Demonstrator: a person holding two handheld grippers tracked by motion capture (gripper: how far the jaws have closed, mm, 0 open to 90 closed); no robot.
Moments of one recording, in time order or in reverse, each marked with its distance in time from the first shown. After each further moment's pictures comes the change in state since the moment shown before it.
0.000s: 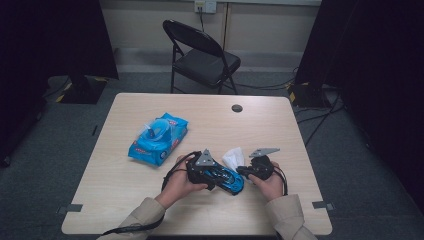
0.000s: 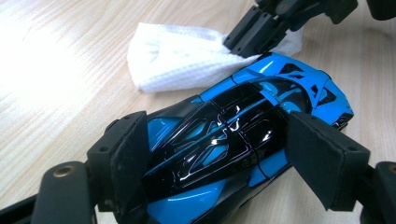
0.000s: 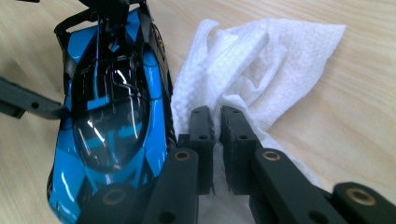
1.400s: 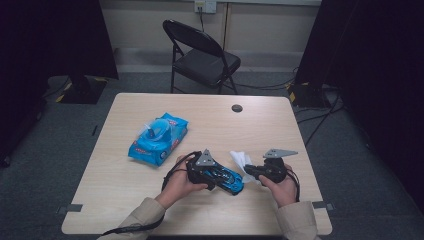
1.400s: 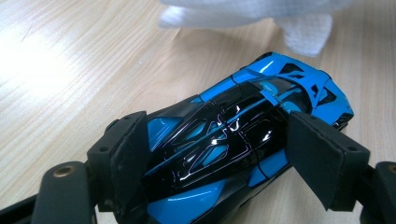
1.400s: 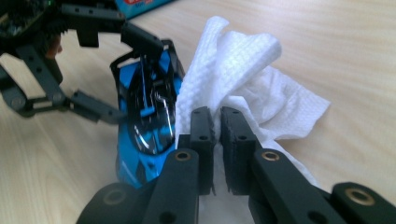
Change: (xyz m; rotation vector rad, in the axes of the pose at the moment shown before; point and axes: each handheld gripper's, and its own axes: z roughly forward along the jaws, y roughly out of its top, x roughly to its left) left arm 0.000 0.000 0.000 0.001 0.002 -0.004; right arm 0.007 0.000 -0.044 -0.132 0.029 0.043
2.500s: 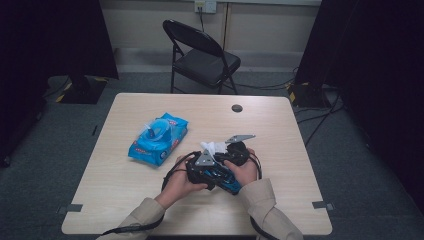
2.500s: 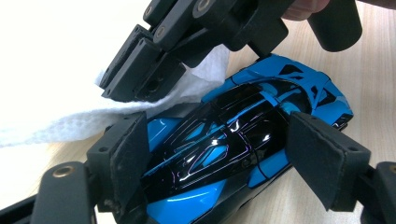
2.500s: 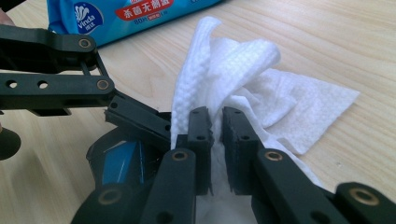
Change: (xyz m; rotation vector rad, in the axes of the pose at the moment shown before) left arm 0.001 -0.001 0.000 -0.010 -0.003 -0.002; right arm 0.024 0.049 0.101 0.064 0.005 -0.049
